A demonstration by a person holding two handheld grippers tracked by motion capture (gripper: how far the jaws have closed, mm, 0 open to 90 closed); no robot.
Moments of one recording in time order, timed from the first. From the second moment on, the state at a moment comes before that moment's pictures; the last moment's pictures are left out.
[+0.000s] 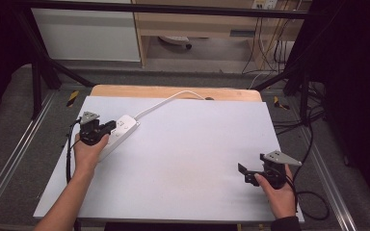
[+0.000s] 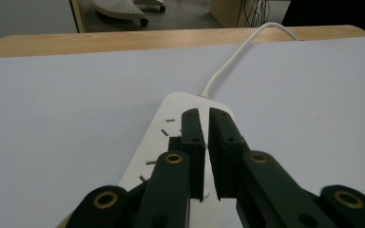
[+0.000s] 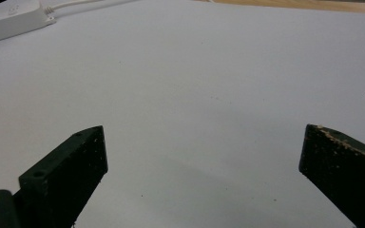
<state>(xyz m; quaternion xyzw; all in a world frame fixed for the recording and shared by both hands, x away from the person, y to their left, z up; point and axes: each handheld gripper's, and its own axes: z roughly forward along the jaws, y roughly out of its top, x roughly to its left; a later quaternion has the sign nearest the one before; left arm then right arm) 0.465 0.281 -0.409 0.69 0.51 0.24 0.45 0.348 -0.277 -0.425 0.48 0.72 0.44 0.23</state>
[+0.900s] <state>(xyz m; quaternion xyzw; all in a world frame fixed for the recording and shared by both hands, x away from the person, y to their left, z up) 0.473 0.281 -0.422 0.71 0.52 0.21 0.43 0.349 -0.277 -0.427 0.48 0.72 0.44 0.23</state>
